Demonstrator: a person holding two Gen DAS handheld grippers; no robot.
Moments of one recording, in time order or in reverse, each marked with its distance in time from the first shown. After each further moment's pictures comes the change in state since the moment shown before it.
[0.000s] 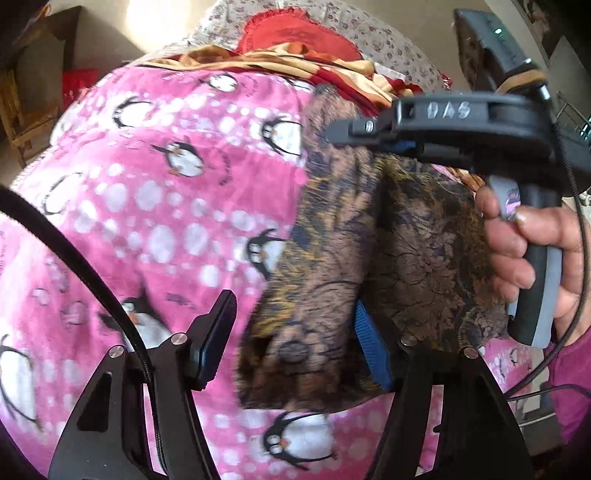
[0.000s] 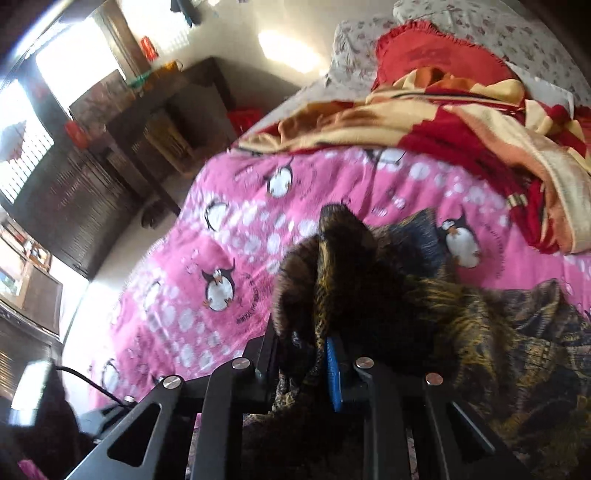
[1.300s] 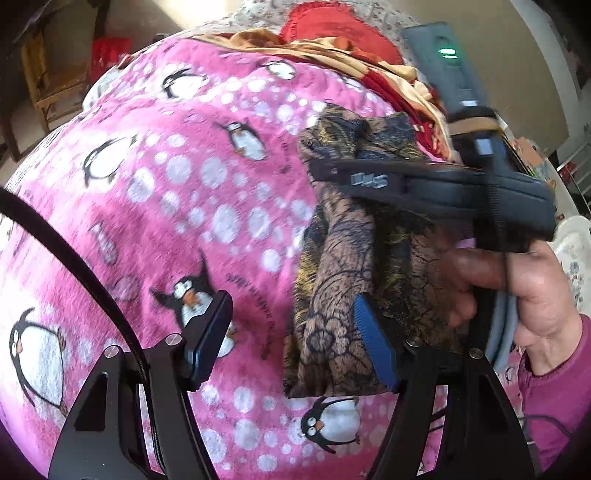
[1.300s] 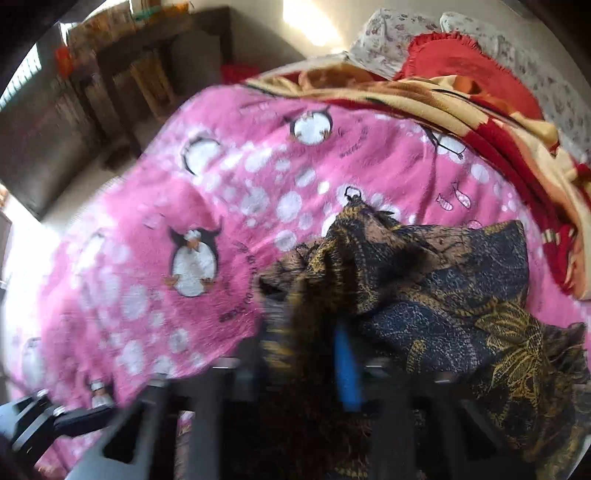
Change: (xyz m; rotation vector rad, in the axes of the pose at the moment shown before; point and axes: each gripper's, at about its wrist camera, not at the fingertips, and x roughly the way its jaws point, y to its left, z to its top) left arm -0.005 0.023 0.007 -0.114 0.043 0.059; right arm 0.074 0.050 -0.007 -0.185 0.109 -0.192
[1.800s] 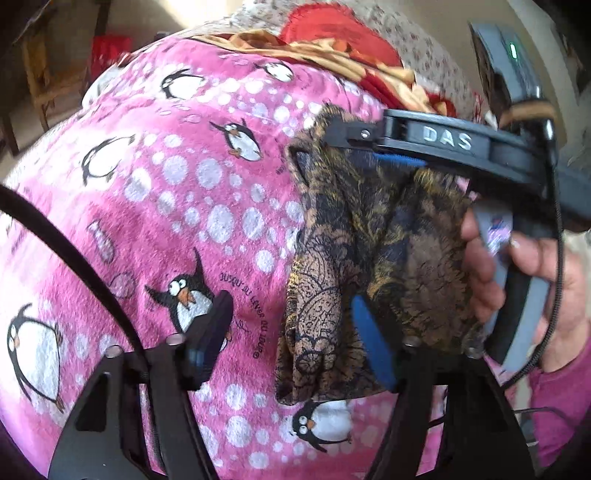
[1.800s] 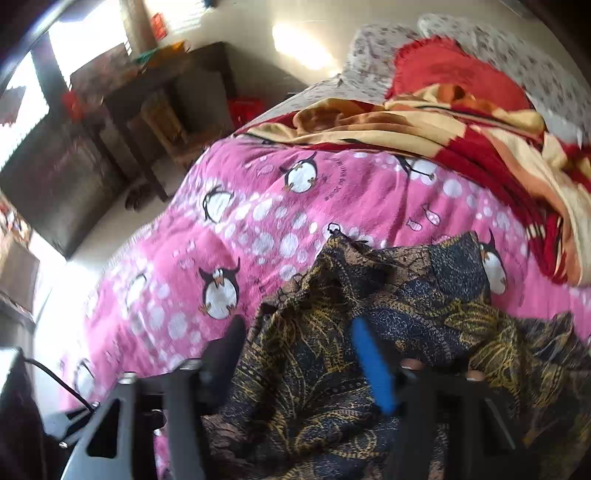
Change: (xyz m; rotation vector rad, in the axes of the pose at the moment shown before) left arm -0.003 0.003 -0.001 -0.058 -0.011 -0.027; right arm -0.038 -0.023 0.002 0.104 -0.086 0.089
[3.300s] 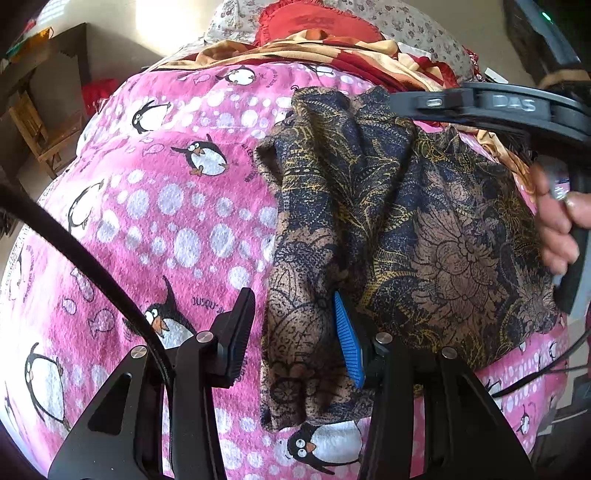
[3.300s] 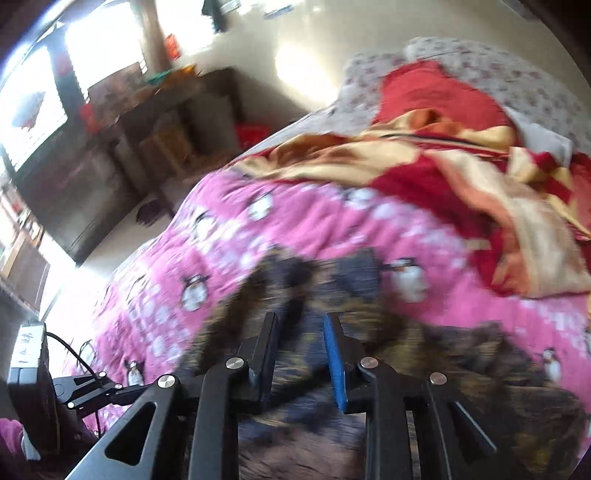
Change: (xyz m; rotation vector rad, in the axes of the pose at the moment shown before) left arm 0.034 -0.044 0.003 0.212 -0.007 0.179; right arm -0.047 -0.046 -0.007 -0.078 -0.081 0.026
